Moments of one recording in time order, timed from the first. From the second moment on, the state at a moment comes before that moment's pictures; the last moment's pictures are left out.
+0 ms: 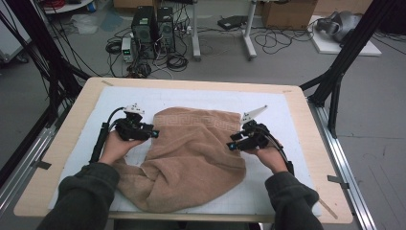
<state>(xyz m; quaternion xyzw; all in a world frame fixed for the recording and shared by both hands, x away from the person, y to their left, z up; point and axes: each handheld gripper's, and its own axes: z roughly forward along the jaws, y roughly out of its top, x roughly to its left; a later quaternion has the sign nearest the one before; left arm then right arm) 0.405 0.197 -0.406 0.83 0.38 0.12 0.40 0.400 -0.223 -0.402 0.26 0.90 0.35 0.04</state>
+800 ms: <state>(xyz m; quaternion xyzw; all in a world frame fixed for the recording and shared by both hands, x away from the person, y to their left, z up) 0.458 0.197 -0.382 0.79 0.45 0.20 0.36 0.466 -0.213 -0.346 0.32 0.86 0.36 0.15</state>
